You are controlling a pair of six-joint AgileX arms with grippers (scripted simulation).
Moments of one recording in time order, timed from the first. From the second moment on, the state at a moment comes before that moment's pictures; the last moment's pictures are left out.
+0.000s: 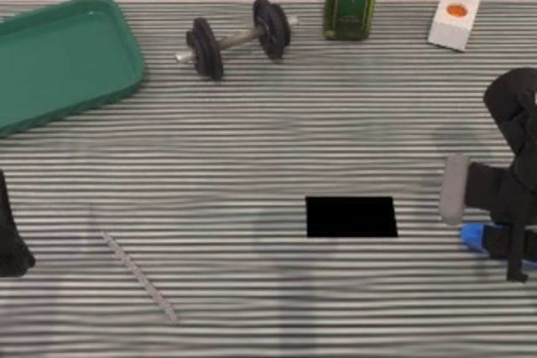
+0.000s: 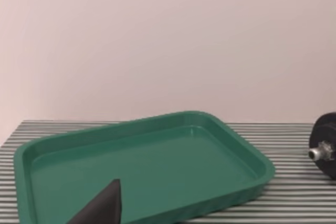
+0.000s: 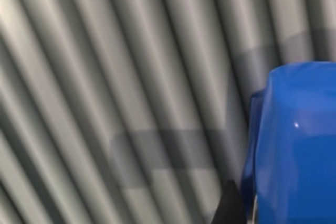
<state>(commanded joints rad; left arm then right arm) 0.00 0.00 0.00 0.00 0.00 0.00 0.20 1.96 1.03 -0.65 0.01 -1.04</state>
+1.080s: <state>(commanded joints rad) 0.00 0.00 0.00 0.00 0.00 0.00 0.22 1.79 1.25 -1.04 0.00 -1.05</state>
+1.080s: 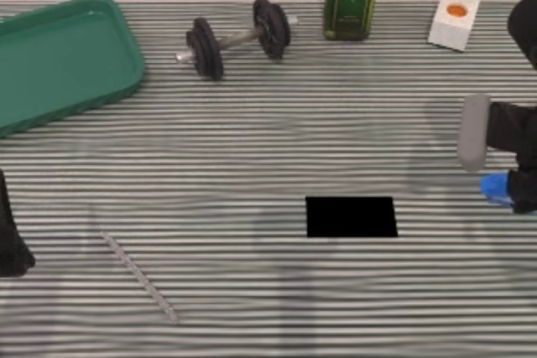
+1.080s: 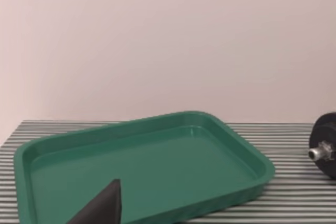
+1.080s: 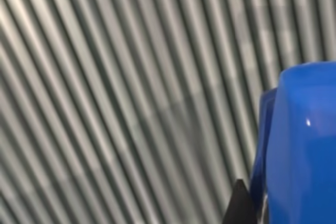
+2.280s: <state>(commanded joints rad) 0.00 0.00 0.00 0.00 0.00 0.00 0.57 2.19 1.94 -1.32 -0.01 -0.98</state>
